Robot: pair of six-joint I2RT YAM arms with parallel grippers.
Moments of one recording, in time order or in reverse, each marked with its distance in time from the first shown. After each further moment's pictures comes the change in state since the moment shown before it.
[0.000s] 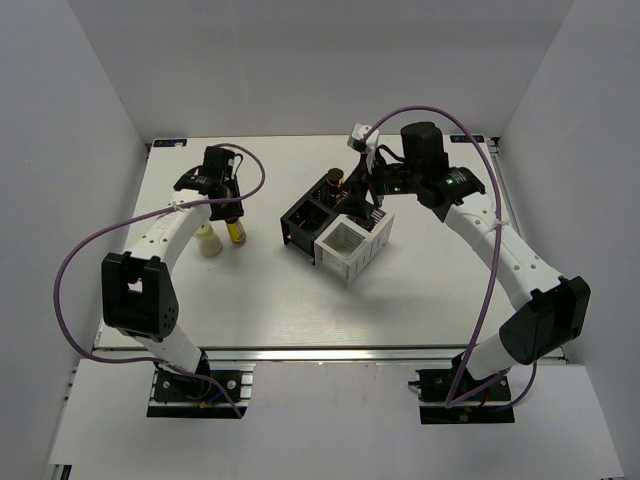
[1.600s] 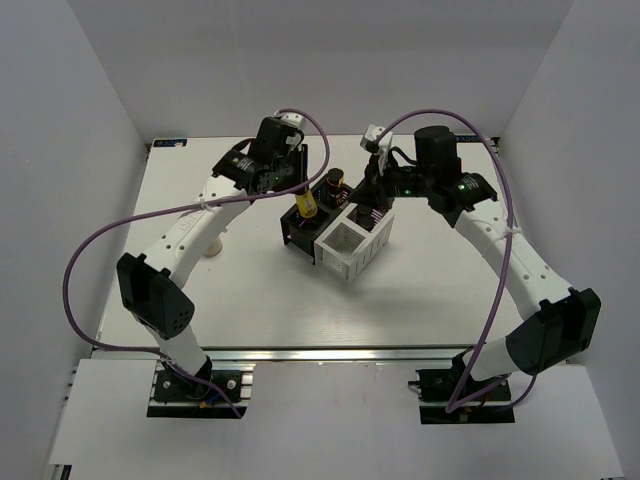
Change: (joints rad) left arm -0.356 0.071 0.426 -0.093 0.098 -0.031; right arm -0.042 -0.066 -0.065 0.009 0.019 0.004
